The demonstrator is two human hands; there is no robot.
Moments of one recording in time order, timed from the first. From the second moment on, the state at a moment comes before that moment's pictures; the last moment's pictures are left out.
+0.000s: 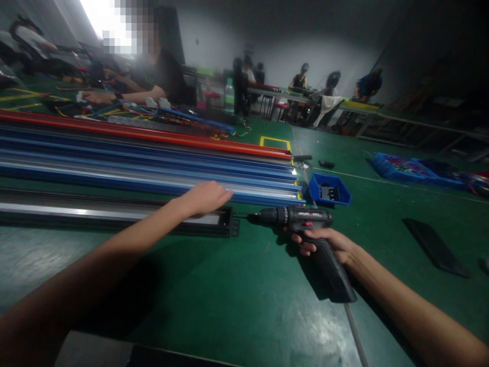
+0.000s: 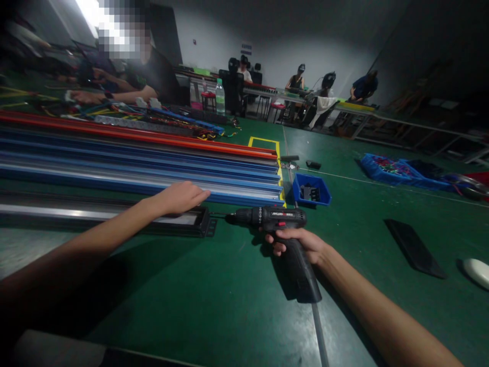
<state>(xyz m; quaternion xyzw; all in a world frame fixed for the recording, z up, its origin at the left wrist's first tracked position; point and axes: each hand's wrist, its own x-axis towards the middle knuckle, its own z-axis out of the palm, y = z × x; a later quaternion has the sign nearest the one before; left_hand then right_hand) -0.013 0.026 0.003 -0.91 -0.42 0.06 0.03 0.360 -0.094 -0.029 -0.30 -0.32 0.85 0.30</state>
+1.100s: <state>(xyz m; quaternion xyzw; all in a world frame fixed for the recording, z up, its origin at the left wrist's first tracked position) -0.015 0.031 -0.003 -0.91 -0.40 0.05 0.03 0.365 -0.089 -0.040 -0.28 -0.33 0.85 0.28</state>
